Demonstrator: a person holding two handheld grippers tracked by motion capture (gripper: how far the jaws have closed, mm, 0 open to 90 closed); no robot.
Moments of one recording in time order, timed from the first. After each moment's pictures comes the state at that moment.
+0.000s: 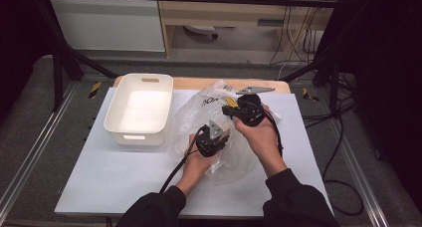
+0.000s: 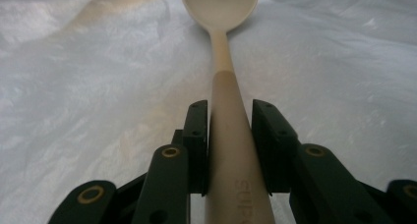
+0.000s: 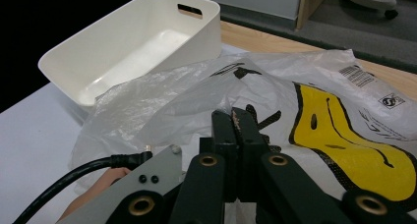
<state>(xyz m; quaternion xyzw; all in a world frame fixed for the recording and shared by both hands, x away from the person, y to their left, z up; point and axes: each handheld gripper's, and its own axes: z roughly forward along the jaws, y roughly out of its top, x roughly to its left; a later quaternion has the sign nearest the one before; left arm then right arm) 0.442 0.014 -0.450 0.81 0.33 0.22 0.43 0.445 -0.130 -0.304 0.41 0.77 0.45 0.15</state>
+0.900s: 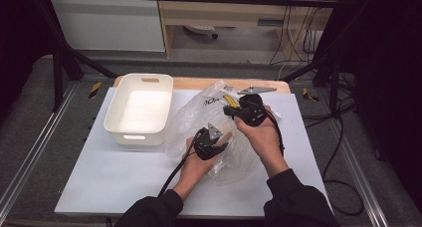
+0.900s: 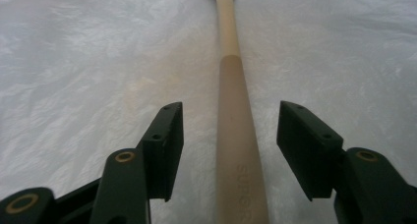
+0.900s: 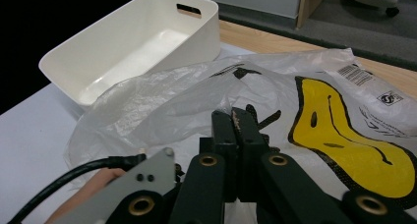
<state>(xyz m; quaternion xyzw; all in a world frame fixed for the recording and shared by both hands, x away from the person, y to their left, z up) 0.433 0.025 -0.450 0.82 0.35 0.20 0.41 0.446 -0.135 -0.304 0.42 0.77 0.46 0.15</state>
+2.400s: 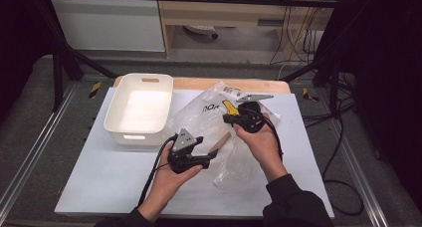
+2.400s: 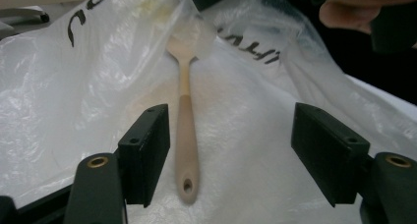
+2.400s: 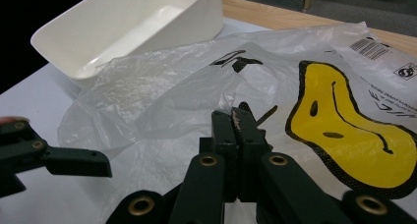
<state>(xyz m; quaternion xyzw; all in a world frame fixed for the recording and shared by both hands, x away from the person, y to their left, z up) 0.364 0.088 -0.383 0.77 0.34 0.15 0.53 0.443 -0.136 -0.329 0.42 0.78 0.44 0.13</state>
